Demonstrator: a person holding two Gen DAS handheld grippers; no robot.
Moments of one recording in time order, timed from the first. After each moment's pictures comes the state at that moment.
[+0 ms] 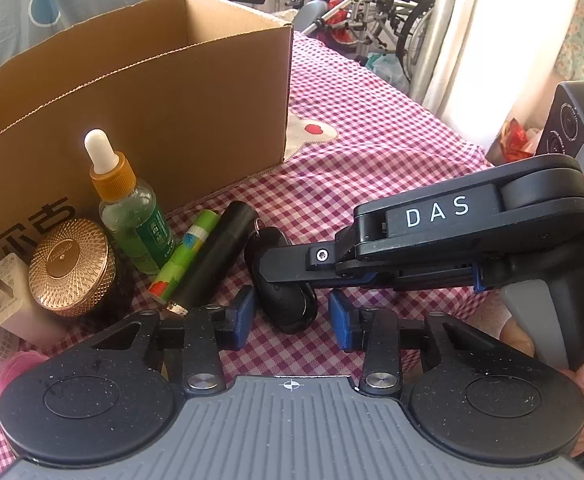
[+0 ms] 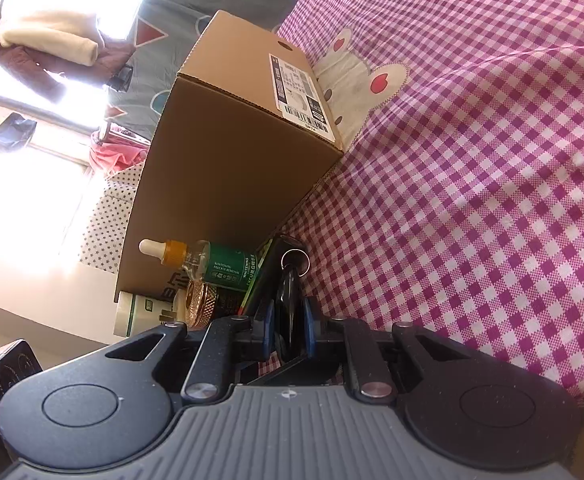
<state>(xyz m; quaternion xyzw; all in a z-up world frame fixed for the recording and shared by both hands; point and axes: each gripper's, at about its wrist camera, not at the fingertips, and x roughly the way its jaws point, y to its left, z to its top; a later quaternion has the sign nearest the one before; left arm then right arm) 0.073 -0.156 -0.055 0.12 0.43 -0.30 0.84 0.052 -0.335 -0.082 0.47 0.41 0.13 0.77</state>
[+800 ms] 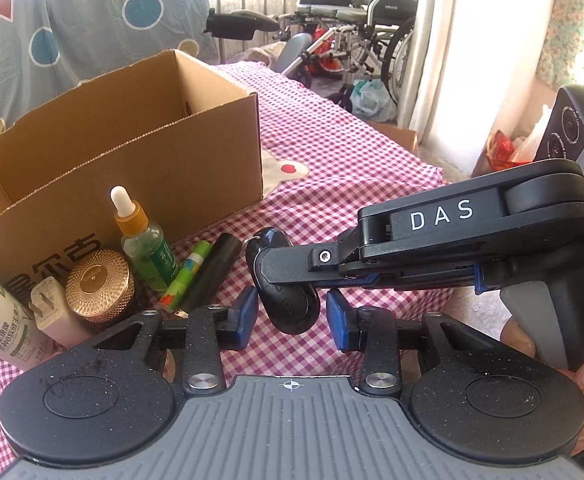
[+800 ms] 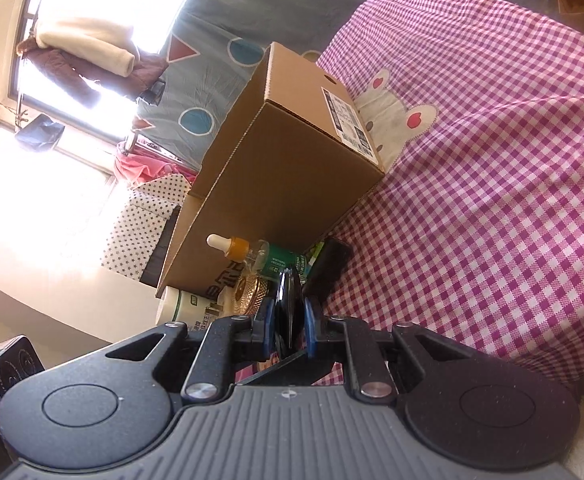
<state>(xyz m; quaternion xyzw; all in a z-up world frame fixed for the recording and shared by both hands) 0.030 -0.151 -0.014 0.13 0.38 -0.31 0.86 0.010 -0.323 -0.026 0.45 0.36 0.13 0.80</state>
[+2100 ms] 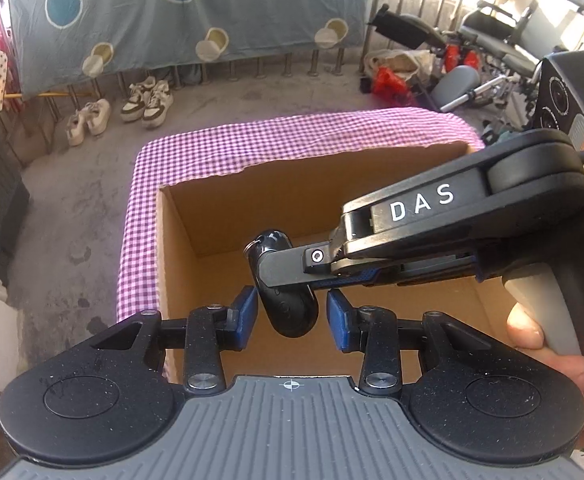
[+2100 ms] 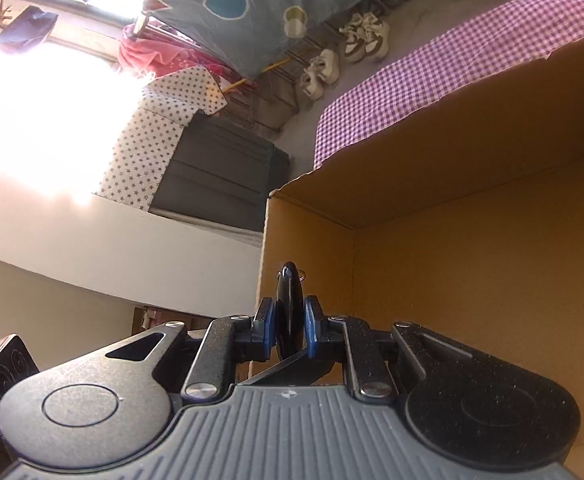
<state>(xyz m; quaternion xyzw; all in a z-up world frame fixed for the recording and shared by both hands) 0.247 -0.031 0.044 0.06 0.46 -0.15 0.87 0.338 -0.177 0.021 0.38 0.53 0.23 0.72</state>
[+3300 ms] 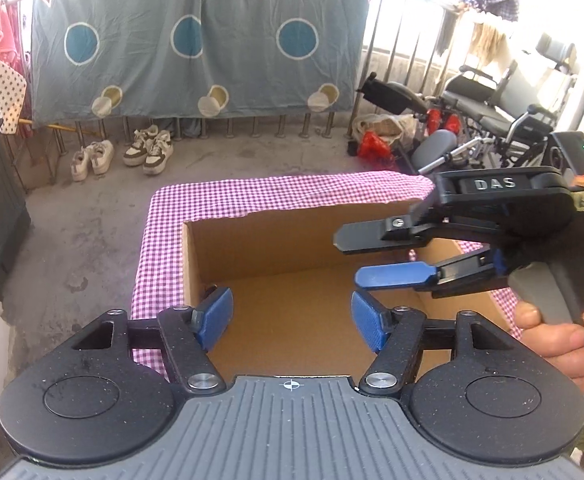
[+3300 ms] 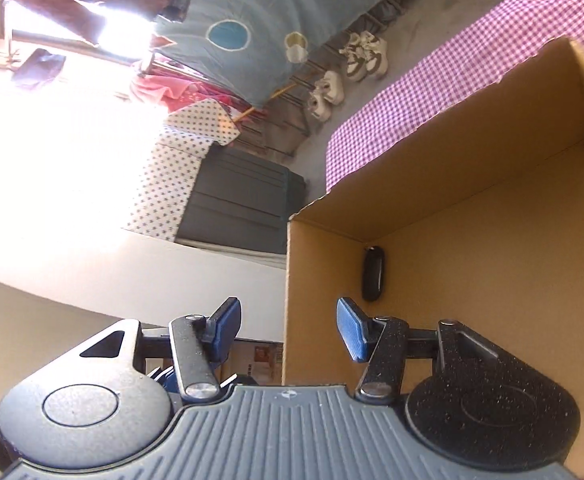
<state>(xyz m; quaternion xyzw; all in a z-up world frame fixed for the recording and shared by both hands) 0.176 -0.001 0.110 0.00 0.37 -0.18 0.91 0.265 -0.253 0.072 0.43 0.46 0.25 0.73</state>
